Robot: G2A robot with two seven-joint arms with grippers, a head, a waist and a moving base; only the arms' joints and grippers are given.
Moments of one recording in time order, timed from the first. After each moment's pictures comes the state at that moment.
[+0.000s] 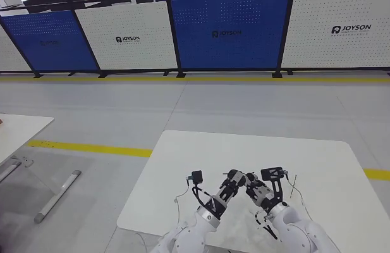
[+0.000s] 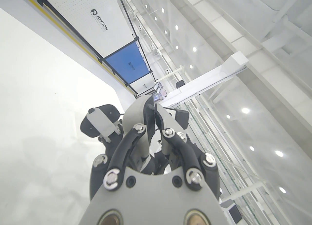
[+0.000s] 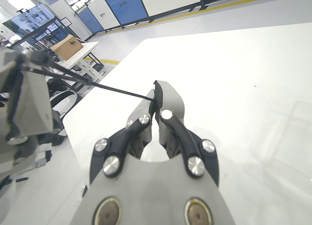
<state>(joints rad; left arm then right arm) 1.53 -1.34 -0.98 -1.74 0.16 -0.22 0.17 -1.40 -1.30 1.11 -1.66 -0.86 -0.10 0.34</state>
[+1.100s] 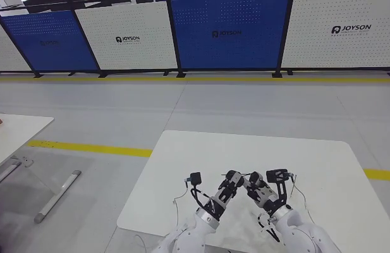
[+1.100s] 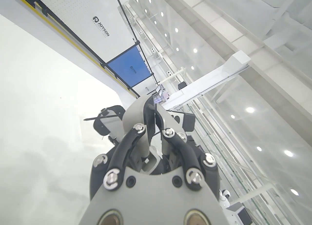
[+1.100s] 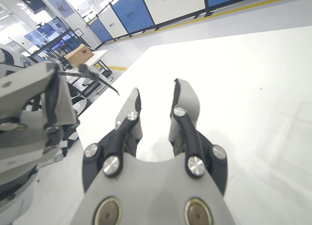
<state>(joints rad) 1.54 -1.34 -0.98 -1.72 0.21 -0.23 0.20 -1.44 -1.29 1.14 -1.69 -0.80 -0.16 0.29</state>
